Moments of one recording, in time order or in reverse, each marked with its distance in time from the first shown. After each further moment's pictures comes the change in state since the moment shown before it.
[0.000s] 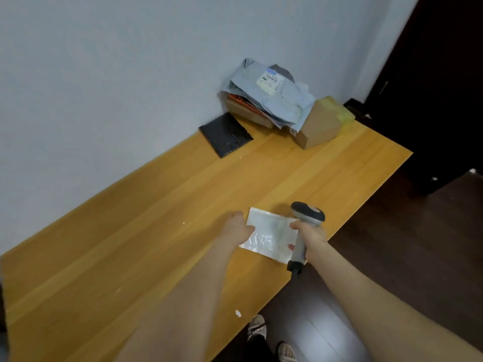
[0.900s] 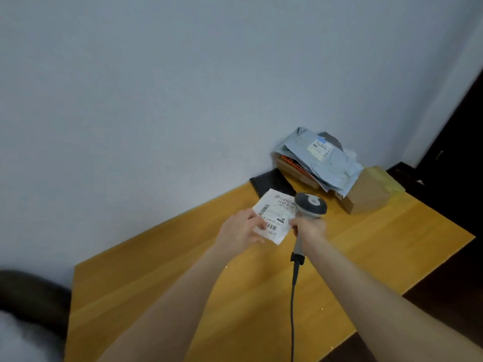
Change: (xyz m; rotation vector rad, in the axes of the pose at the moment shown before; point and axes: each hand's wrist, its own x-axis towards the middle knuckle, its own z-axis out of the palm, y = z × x) left_hand -0.044 -0.009 -0.163 0.348 0.527 0.604; right_hand -0.066 -0.123 0.123 -0.158 -0.111 -0.309
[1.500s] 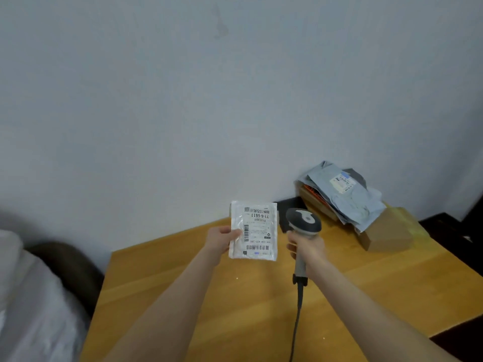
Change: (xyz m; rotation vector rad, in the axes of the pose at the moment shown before) left_hand -0.052 0.010 -0.055 -1.118 0.292 -0.931; right_hand -0.060 -0.009 -0.017 0.003 -0.304 -0.234
